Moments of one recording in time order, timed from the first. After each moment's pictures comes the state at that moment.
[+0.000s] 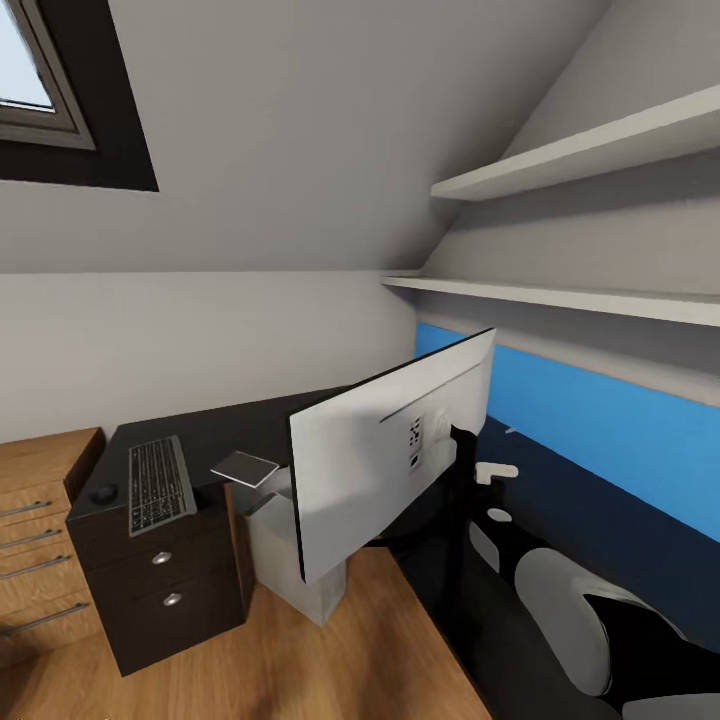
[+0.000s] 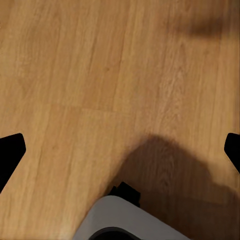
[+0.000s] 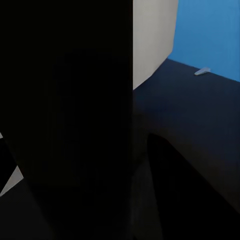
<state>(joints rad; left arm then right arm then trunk) 0.05 0.09 -0.45 -0.43 0.88 -0.31 0.36 -0.94 0.03 -0.22 -0.12 0.16 -0.29 -0.15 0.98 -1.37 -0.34</state>
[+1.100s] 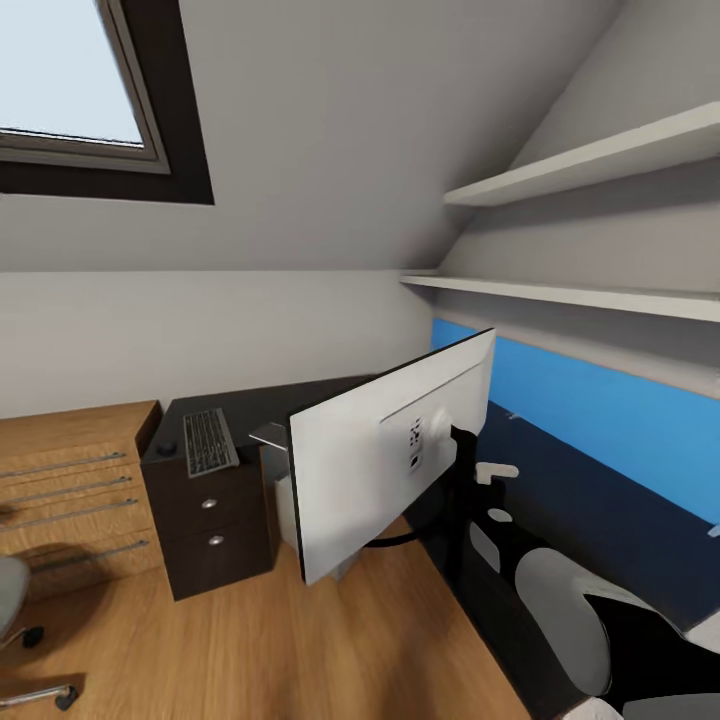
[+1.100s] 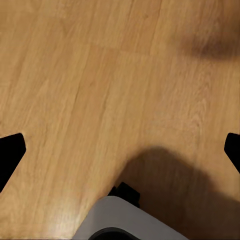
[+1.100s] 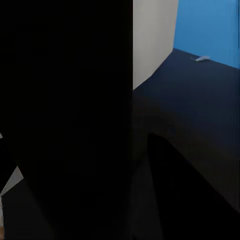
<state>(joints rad) 0.05 0.09 -0.45 -0.43 0.88 -0.31 0.36 -0.94 0.03 -0.22 -0.12 0.17 -0.29 -0.15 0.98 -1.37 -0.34</state>
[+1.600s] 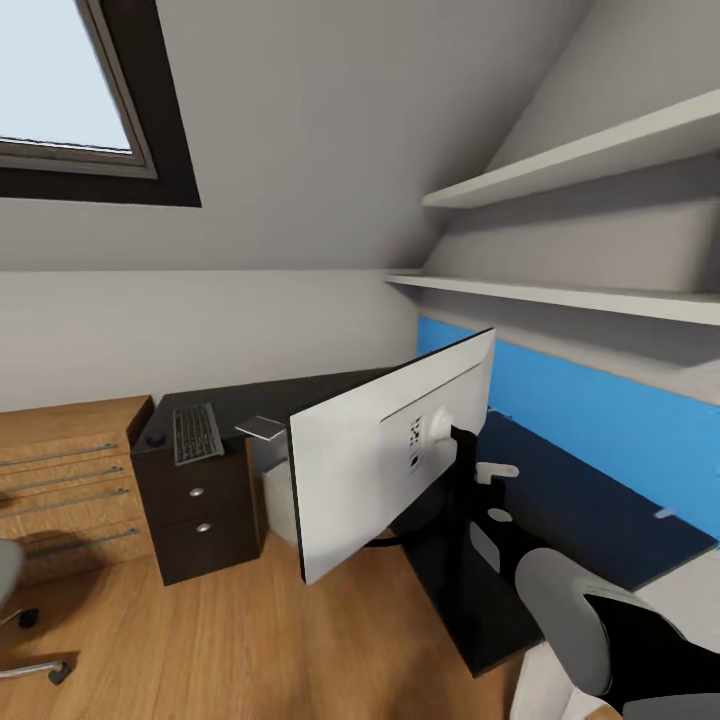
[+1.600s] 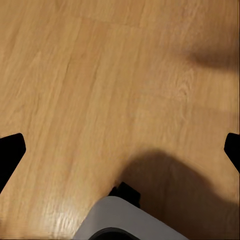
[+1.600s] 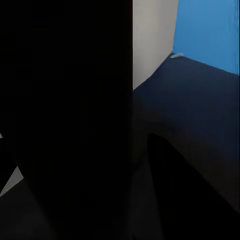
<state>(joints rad) 0.05 0.09 -0.45 -0.43 0.88 -0.31 0.36 -0.94 0.03 -0.22 -0.12 0.17 -0.30 -0.15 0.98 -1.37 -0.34</state>
